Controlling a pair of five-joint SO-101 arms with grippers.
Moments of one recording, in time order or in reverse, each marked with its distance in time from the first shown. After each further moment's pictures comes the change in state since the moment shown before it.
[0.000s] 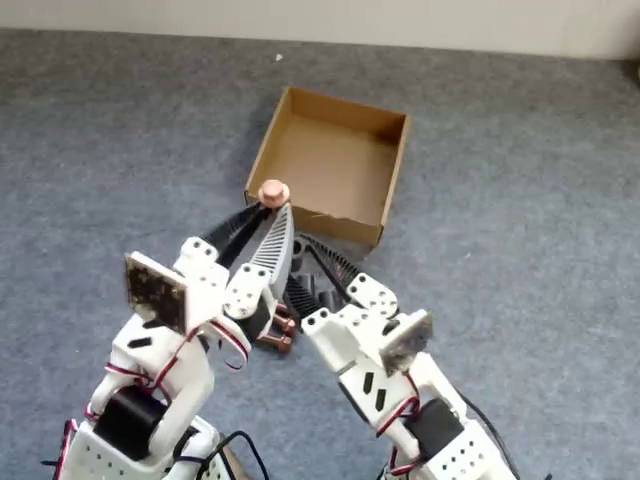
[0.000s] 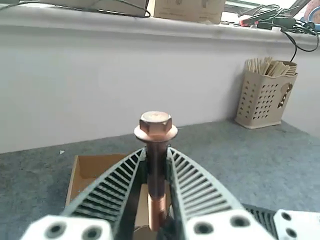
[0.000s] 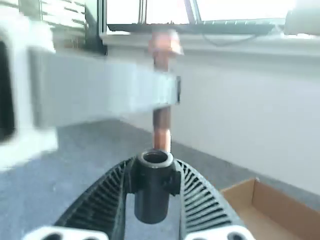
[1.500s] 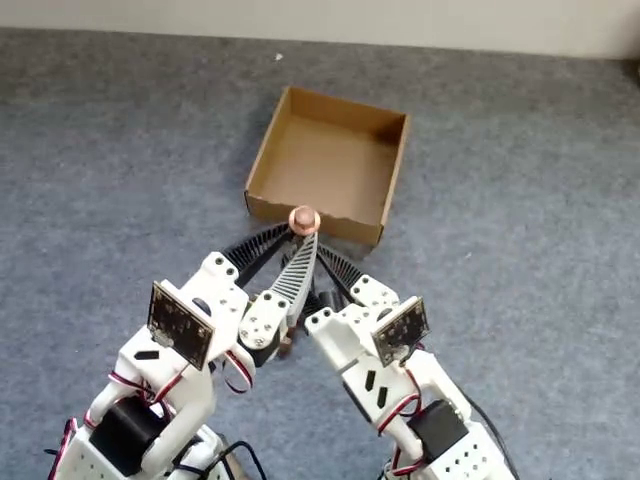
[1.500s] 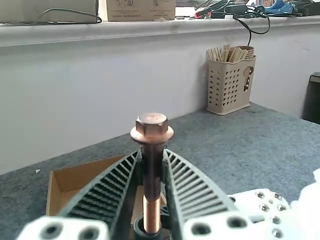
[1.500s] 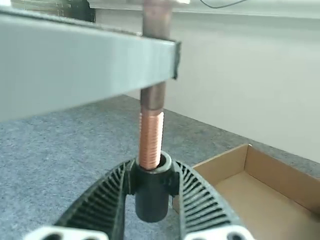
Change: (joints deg) left arm 7.6 -1.1 0.2 4.8 -7.6; right arm 1.8 -3.5 0.0 10.4 0.2
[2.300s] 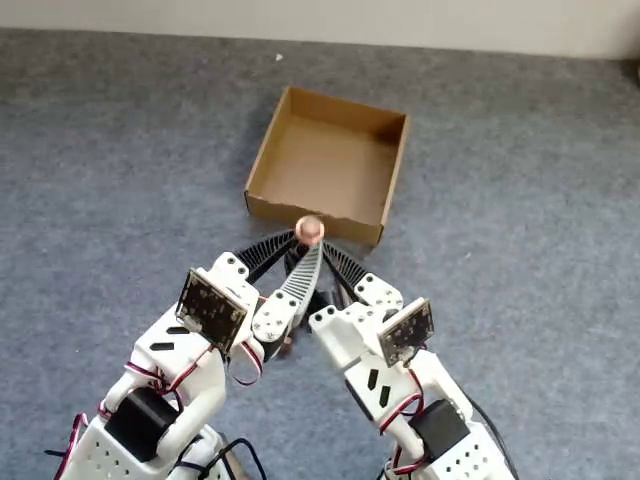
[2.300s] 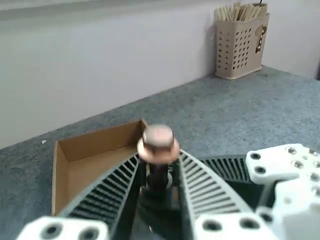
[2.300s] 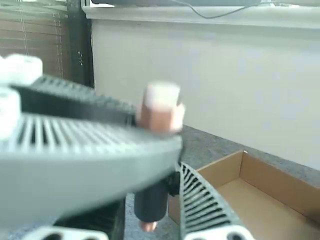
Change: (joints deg) left arm -2.4 0.8 3.8 0.7 -2.7; right arm 0.7 -0.4 0.0 -0.2 -0.1
